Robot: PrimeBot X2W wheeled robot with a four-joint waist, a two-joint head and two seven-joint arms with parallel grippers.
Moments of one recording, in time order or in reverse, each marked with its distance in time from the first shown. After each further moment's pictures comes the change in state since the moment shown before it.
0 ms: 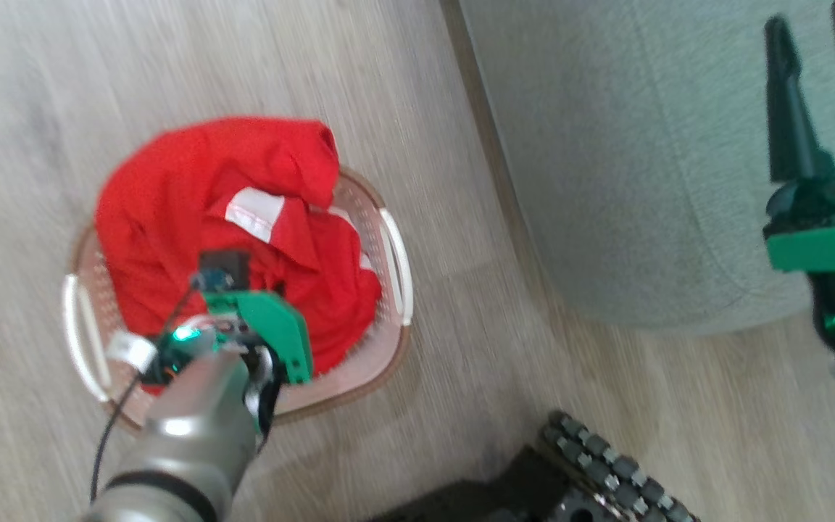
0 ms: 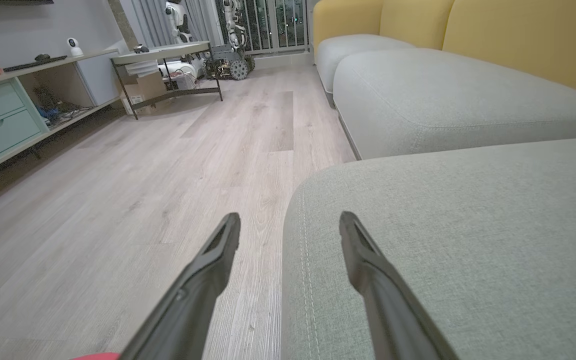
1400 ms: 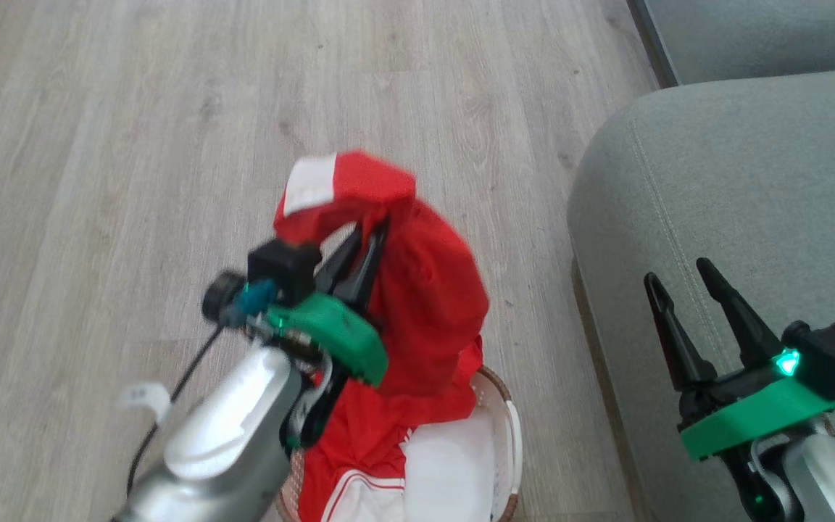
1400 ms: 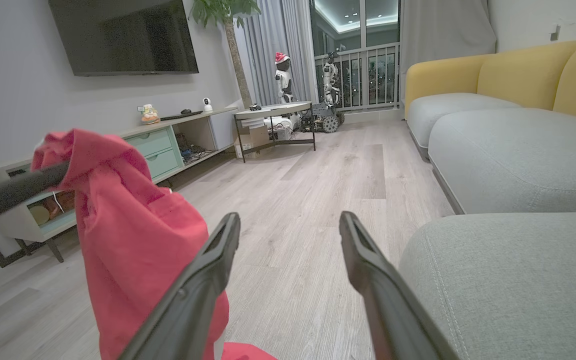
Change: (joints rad) left arm 0.257 0.112 0.039 -0.820 0.196 0.007 -0.059; right arm 0.367 0.064 0.079 0.100 -0.132 0.000 0.000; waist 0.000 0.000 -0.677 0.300
